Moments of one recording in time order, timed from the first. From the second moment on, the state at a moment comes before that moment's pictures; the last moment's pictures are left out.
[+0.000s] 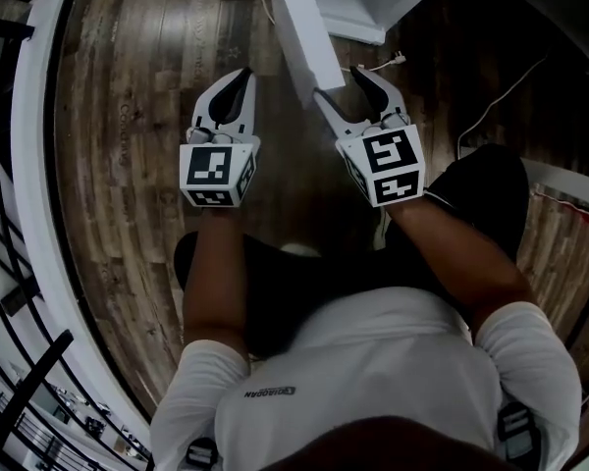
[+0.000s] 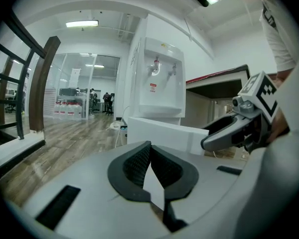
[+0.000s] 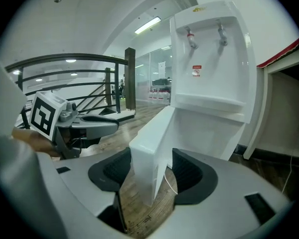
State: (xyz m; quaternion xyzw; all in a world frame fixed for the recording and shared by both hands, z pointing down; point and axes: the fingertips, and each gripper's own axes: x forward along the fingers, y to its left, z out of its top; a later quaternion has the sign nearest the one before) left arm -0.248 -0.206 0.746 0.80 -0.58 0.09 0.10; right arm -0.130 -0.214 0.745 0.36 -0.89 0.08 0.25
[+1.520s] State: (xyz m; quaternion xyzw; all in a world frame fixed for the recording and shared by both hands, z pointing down) left arm -0.196 -0.229 0.751 0.84 -0.53 0.10 0.08; right arm -0.032 -0.280 0.752 0.49 -0.83 0.11 0.24
